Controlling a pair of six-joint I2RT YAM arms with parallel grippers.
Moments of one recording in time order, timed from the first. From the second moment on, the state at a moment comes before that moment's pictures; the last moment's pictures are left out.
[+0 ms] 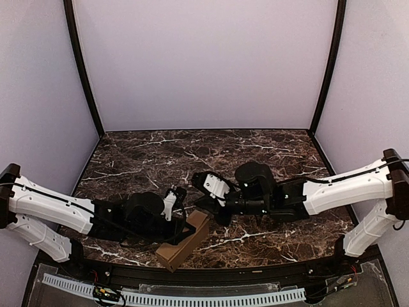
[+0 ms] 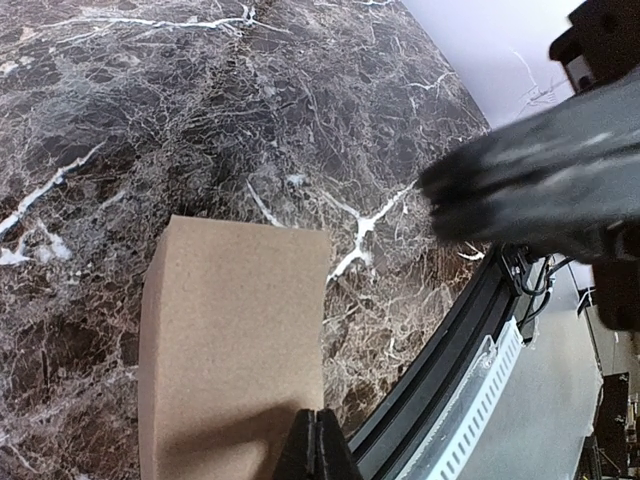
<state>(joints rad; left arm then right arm) -1.24 1.32 0.62 0.06 -0.08 -0.81 1.20 1.48 0.88 0.19 -0.03 -0.13</state>
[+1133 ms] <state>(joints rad) -1.24 1.33 0.61 0.07 -0.06 -0.82 1.18 1.62 0.81 0.33 -0.08 0.03</state>
